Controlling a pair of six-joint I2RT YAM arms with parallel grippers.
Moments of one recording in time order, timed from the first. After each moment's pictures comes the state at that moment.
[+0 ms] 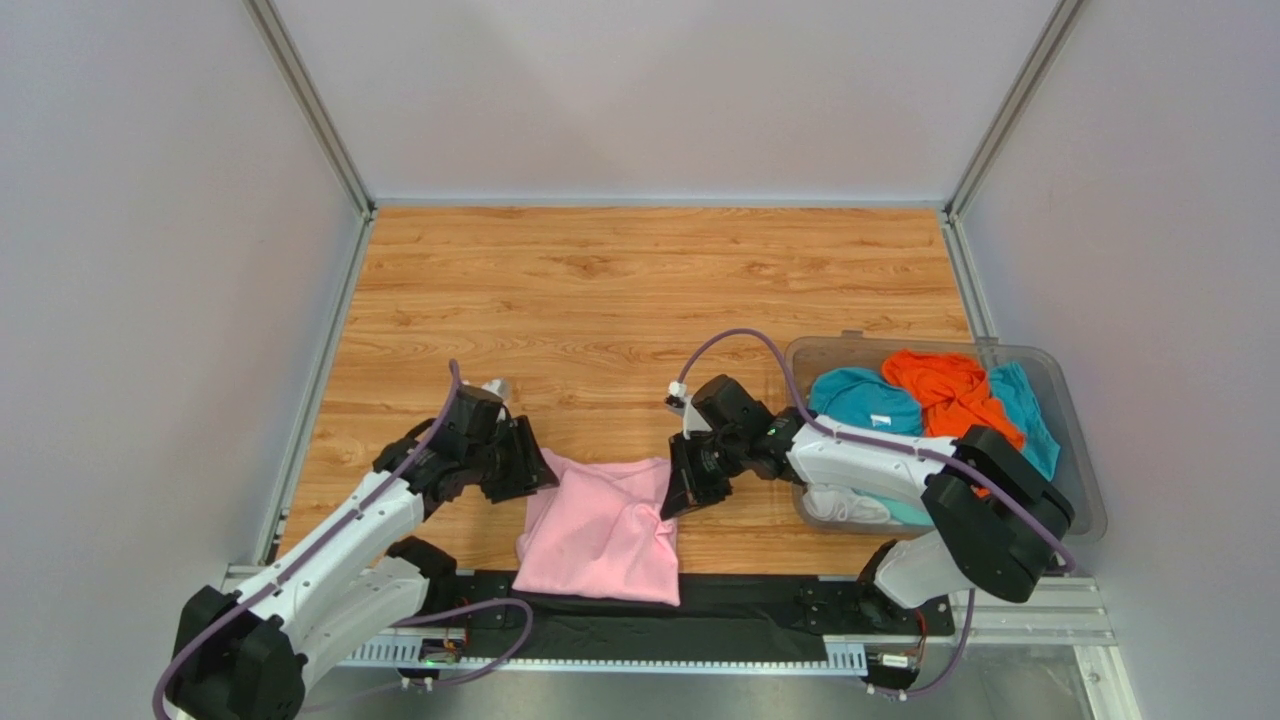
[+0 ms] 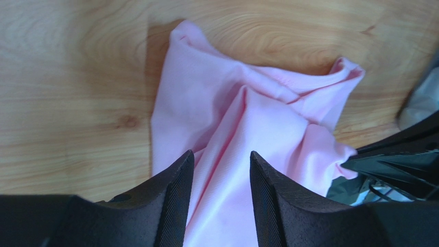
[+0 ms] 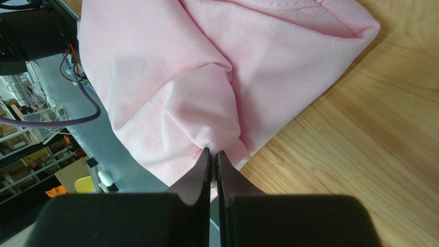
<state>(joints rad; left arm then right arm) -0.46 0.85 0.47 -0.61 0.17 -0.76 0.84 1.44 0.70 -0.24 -0.50 0.68</state>
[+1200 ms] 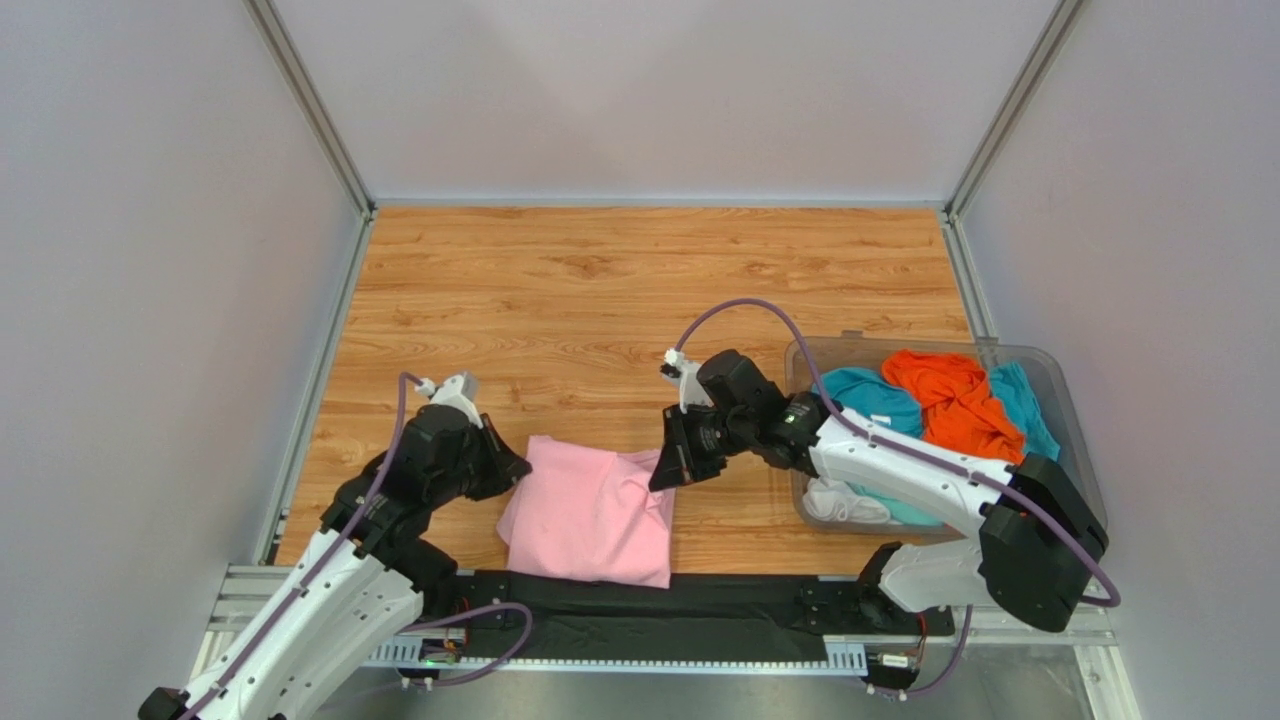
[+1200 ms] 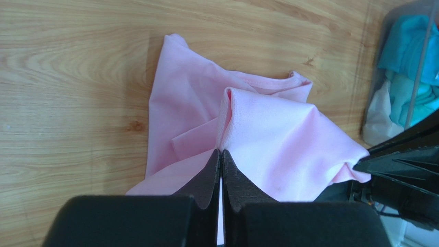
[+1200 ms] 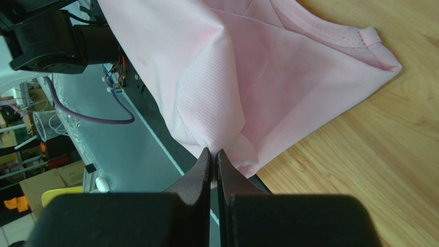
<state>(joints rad) -0.52 0.51 0.51 -0.71 0.03 -0.78 0.85 1.31 0.81 -0.31 -0.47 0.62</state>
